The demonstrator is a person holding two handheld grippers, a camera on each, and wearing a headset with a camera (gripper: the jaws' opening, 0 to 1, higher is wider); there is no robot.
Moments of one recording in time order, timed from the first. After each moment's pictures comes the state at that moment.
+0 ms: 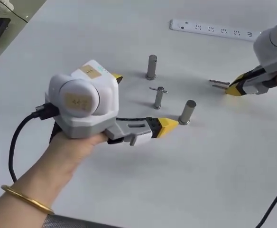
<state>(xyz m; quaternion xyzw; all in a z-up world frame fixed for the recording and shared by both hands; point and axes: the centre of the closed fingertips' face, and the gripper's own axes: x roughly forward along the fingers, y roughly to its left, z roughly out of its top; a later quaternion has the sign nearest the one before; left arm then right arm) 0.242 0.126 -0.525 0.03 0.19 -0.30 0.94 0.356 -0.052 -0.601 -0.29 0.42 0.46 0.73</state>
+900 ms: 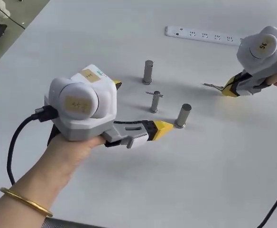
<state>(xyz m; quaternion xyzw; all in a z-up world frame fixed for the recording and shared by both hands) 0.236 0.124 -0.522 0.03 0.19 -0.31 0.93 0.364 -0.055 -0.592 -0.42 0.36 0.46 0.69</state>
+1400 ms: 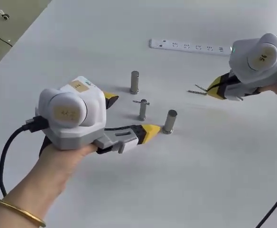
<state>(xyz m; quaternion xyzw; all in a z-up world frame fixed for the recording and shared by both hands) 0.232 0.117 -0.517 0.03 0.19 -0.32 0.93 0.334 -0.033 -0.546 -0.42 0.27 0.48 0.72</state>
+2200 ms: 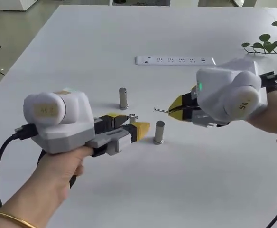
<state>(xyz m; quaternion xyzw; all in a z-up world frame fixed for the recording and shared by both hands) 0.223 0.090 -0.494 -0.10 0.22 -0.34 0.91 0.241 0.039 -0.504 -0.48 0.12 0.54 0.68</state>
